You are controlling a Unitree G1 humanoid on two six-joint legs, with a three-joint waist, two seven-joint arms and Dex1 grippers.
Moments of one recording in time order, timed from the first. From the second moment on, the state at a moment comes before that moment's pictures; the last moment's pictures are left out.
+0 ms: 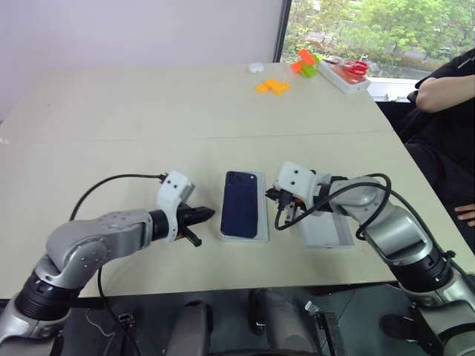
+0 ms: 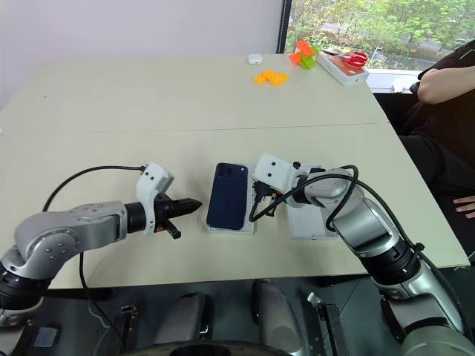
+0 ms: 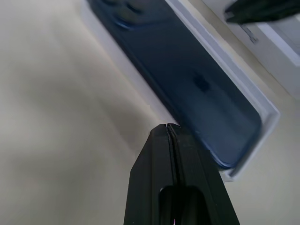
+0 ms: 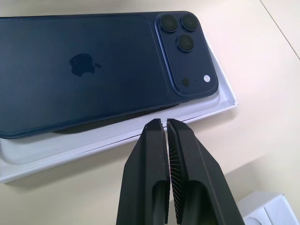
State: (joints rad) left arm -0.30 0.76 -0.16 -0.47 -1.06 1.00 -0.20; right arm -0.52 -0.69 0.33 -0.39 0.06 0.79 0.83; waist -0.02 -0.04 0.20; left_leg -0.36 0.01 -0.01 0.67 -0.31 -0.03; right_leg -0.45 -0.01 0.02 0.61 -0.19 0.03
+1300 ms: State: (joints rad) left arm -0.10 0.72 0.22 -0.39 -0.77 0.85 -0.44; right arm -0.48 -0.70 0.26 -0.43 0.10 0.83 0.79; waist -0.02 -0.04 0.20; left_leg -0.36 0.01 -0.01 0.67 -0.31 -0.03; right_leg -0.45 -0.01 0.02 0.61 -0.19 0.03
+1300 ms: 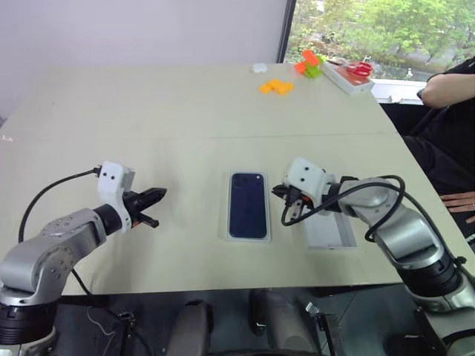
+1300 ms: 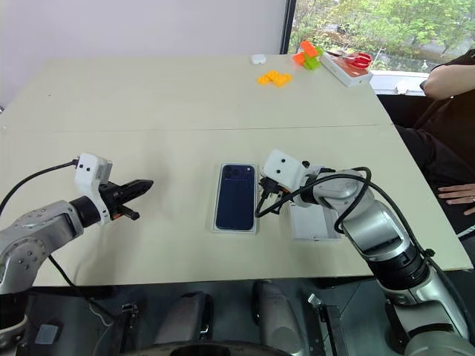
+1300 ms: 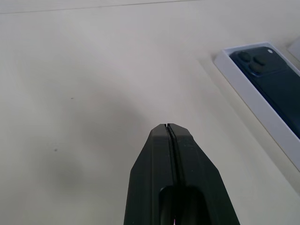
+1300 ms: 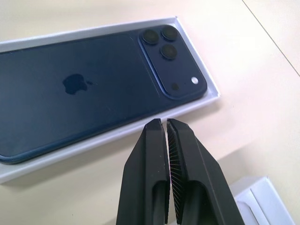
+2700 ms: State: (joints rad) left arm -0.29 0.60 -0.19 -0.23 -0.38 0.67 -0.72; right arm -0.46 -0.71 0.13 -0.66 0.35 1.36 0.54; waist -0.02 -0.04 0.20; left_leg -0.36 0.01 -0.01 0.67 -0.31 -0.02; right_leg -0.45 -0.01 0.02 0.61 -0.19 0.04
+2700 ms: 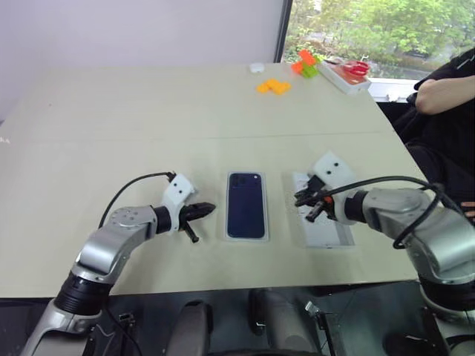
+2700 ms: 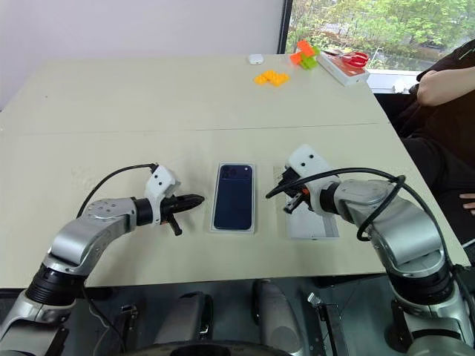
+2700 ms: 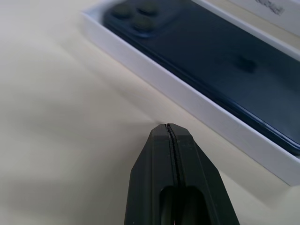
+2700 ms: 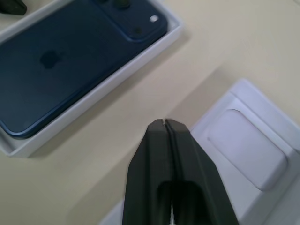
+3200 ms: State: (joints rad) left arm -0.36 0.57 -0.28 -0.24 -0.31 0.70 -0.76; right arm -0.54 -0.62 0.42 -0.47 0.24 1.24 0.47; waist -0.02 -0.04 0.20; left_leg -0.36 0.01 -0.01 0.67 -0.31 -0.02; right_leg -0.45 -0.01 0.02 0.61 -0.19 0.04
